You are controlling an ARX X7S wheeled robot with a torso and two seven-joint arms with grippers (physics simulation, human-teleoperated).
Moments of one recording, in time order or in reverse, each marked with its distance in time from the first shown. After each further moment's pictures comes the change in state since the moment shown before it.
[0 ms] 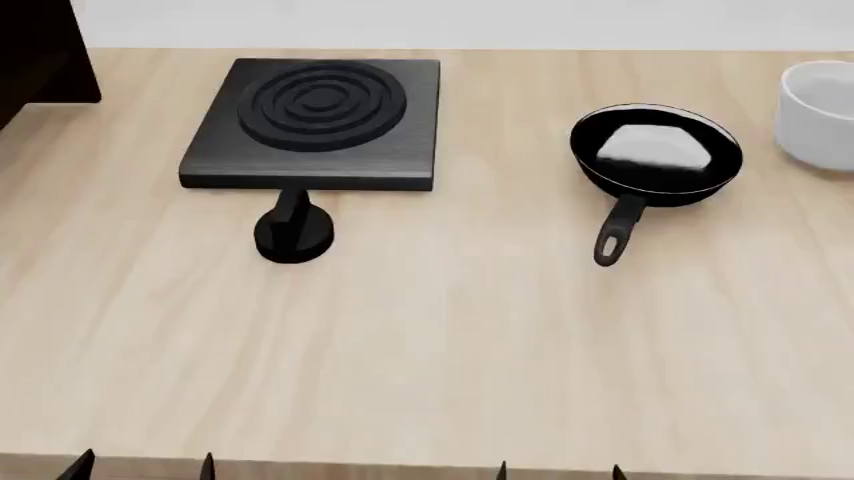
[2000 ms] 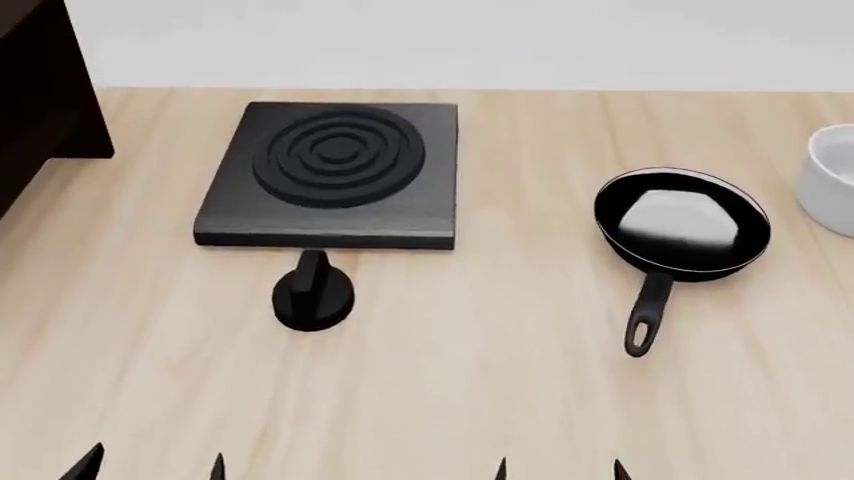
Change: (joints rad) left arm 0.002 -0.136 0.169 0.014 -0.101 0.042 -0.126; right arm 0.007 0.133 -0.153 -0.004 0.109 -0.027 0.149
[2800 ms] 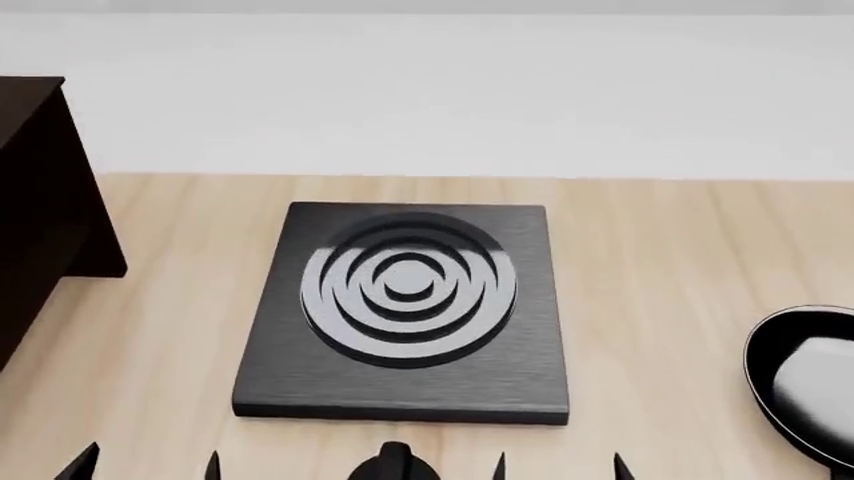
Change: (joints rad) left arm -0.005 -0.024 0.020 0.014 -0.035 -0.017 -0.033; right arm 0.009 0.025 -0.035 0.000 0.003 -0.015 0.035
